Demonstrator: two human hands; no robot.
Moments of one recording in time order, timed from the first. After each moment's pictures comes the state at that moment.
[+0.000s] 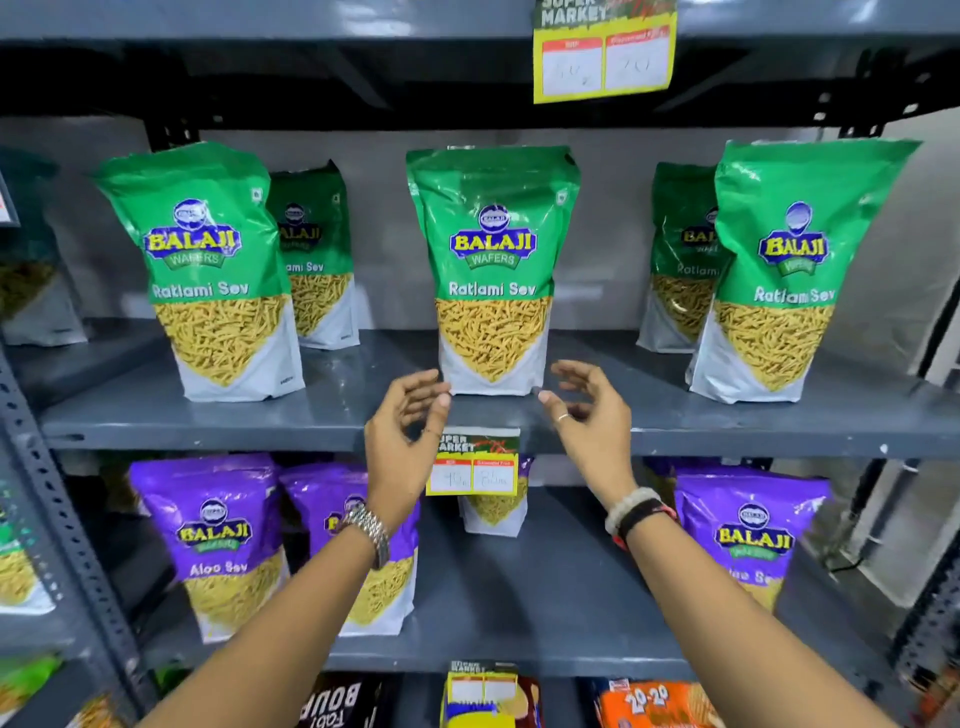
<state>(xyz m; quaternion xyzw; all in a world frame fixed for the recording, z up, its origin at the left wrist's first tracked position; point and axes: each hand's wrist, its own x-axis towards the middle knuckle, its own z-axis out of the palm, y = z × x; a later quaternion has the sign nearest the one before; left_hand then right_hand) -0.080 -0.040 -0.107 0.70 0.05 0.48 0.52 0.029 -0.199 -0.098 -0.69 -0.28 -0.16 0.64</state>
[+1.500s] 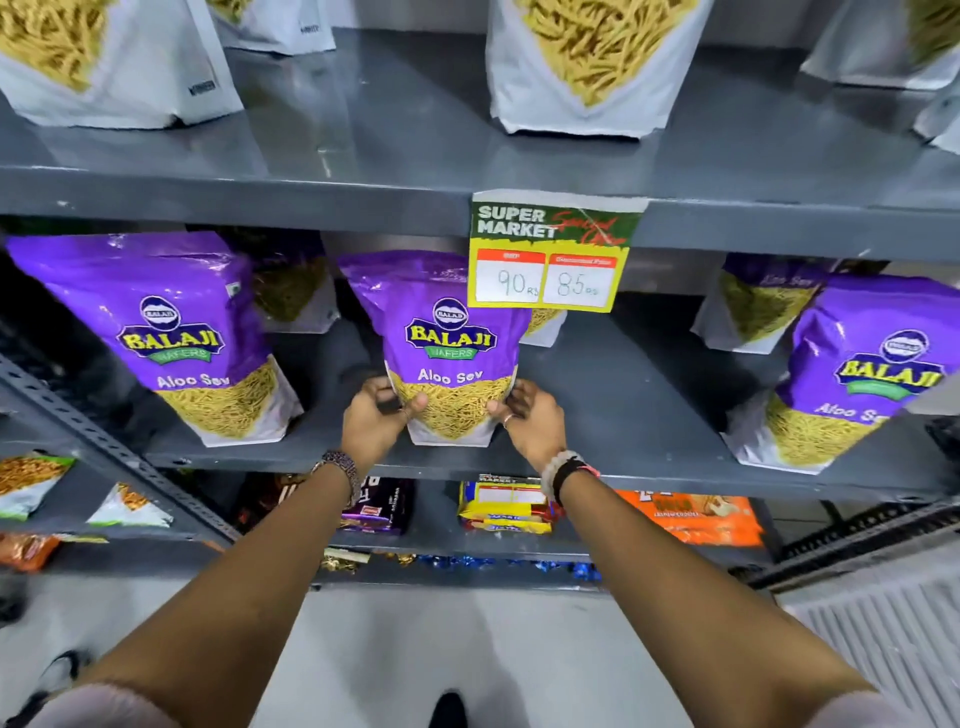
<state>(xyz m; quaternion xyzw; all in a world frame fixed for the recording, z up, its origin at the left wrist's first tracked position) -0.076 0.066 -0.359 0.74 0.35 0.16 0.54 0.019 -0.104 -0.353 -0.79 -0.14 0.17 0.58</state>
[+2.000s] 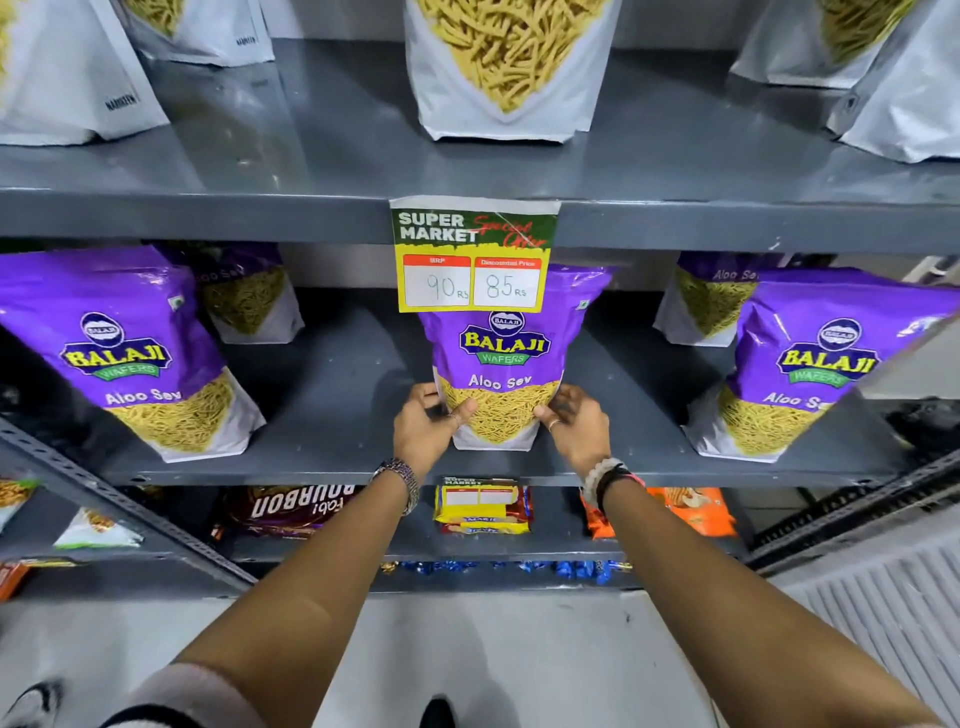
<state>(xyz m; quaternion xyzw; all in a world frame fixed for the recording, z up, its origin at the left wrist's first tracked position) -0.029 -0.027 -0.350 0.73 0.35 0.14 0.57 0.053 -0.185 -0.350 -0.81 -0.06 0.13 0.57</state>
